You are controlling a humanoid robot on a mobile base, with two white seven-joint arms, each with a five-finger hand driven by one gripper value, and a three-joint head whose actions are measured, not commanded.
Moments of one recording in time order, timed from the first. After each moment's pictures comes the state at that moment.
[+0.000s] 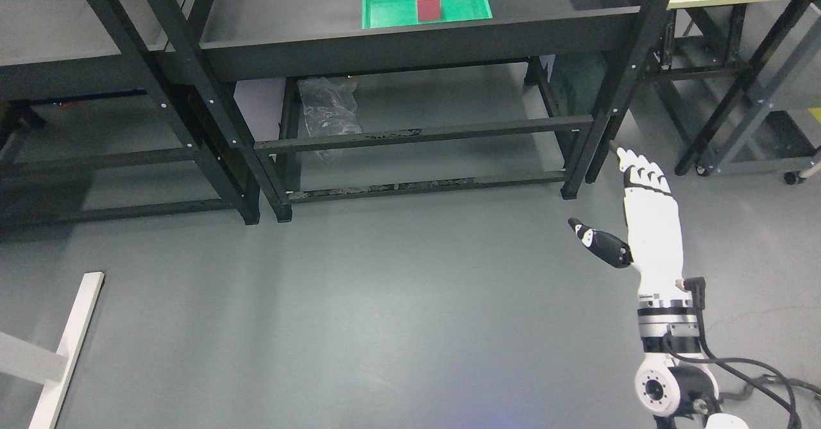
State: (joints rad) left arm 0.00 0.00 0.06 -0.08 0.00 -0.10 -0.08; right arm 0.07 0.00 0.07 -1.71 0.99 -0.18 -0.21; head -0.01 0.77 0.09
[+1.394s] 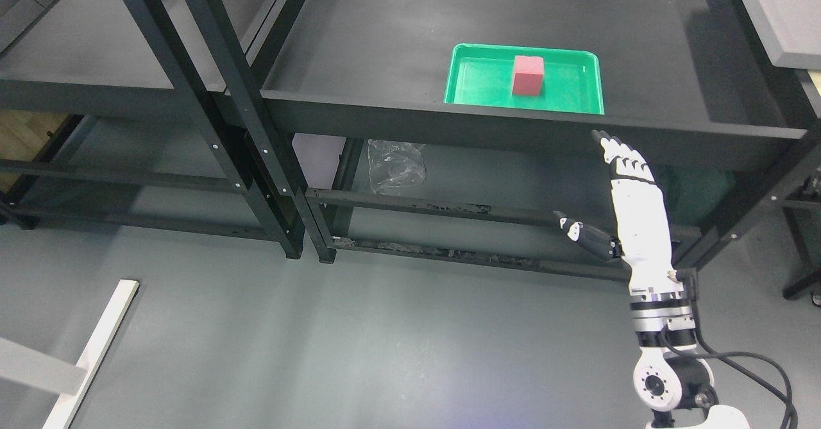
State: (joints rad) left arm 0.00 0.00 0.06 -0.08 0.00 -0.10 -0.08; right arm 0.05 0.00 0.08 -1.70 0.91 -0.27 -0.20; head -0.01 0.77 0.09
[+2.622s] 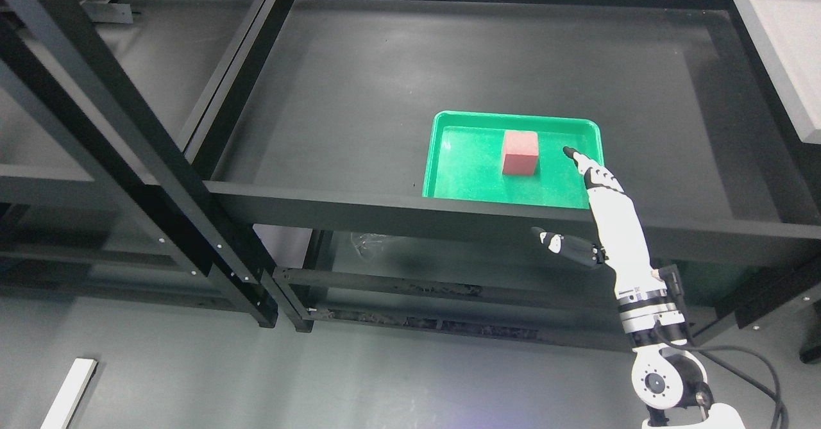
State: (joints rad) left arm 0.00 0.00 0.06 -0.08 0.00 -0.10 -0.08; right arm 0.04 0.00 0.09 -1.69 0.80 -0.26 -0.01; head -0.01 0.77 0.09
